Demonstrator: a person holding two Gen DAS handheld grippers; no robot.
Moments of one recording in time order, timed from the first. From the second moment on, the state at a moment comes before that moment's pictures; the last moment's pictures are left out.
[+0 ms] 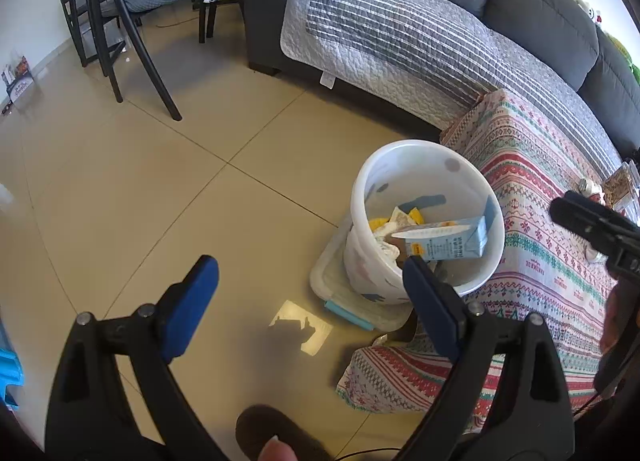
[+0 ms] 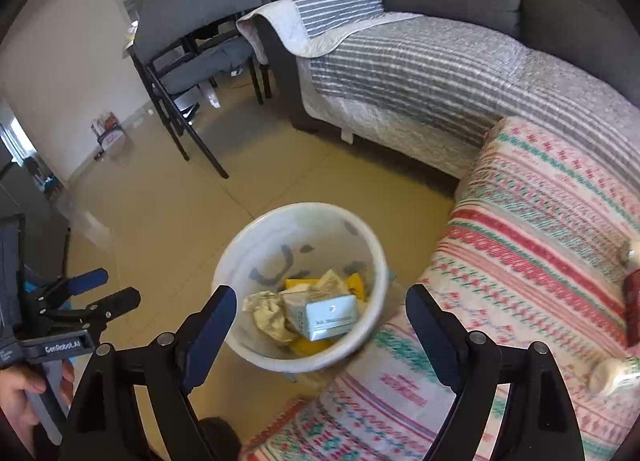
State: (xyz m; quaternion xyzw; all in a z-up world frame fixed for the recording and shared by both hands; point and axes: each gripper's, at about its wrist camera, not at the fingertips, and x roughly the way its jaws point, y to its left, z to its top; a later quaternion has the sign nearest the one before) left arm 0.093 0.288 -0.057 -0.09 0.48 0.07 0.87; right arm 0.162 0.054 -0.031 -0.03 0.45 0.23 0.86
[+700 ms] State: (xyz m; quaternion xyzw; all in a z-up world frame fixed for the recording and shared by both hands) left arm 0.128 0.180 -0.041 -0.05 0.47 -0.02 0.88; right arm 0.131 -0.132 0.028 -0.02 0.45 0.10 0.89
